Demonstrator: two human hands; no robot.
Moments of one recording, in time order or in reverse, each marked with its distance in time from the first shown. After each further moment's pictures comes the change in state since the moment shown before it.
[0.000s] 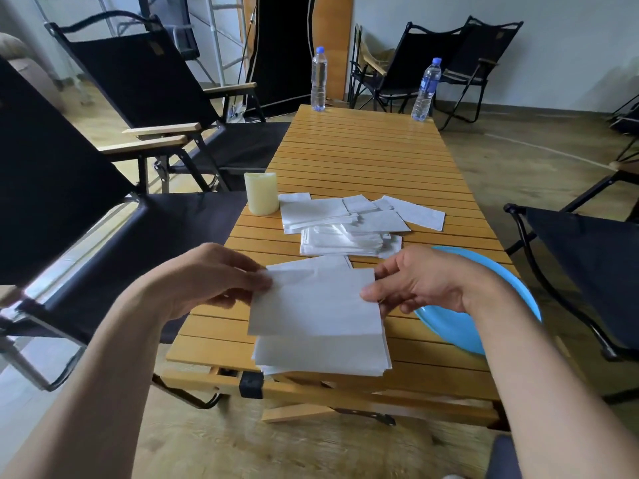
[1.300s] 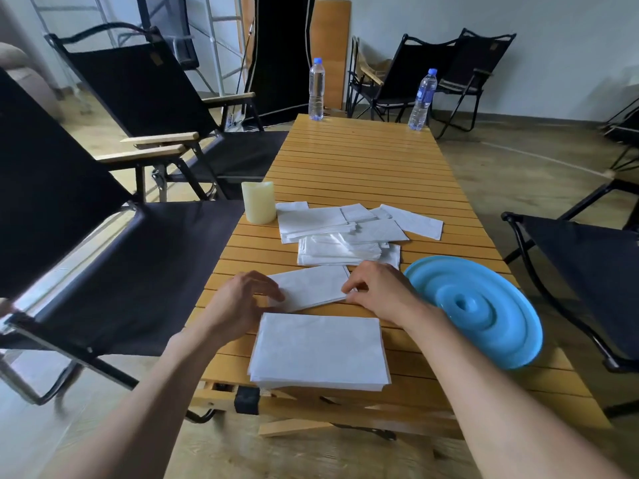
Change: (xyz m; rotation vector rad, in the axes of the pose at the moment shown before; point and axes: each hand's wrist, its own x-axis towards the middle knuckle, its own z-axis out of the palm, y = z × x) left_hand 0.058 -0.051 0.043 0.663 0.279 0.411; right_hand 0.073 0.035 0.021 -0.704 0.495 -0.231
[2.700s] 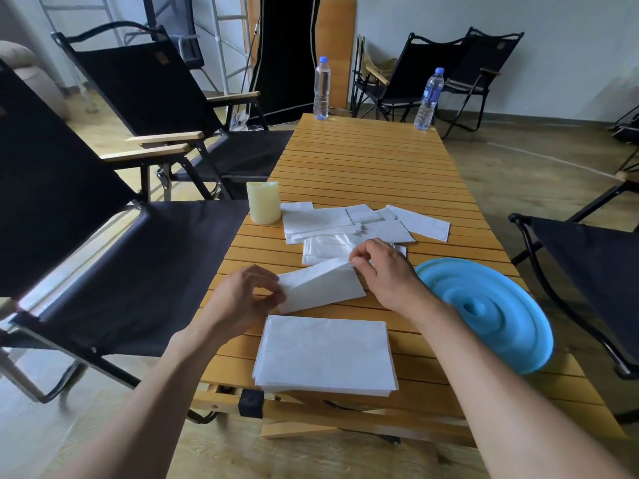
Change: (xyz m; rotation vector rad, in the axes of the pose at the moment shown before) left_hand 0.006 -0.003 0.000 -0.040 0.139 0.018; right_hand 0.018 -0.003 -0.005 0.165 0.206 -0.096
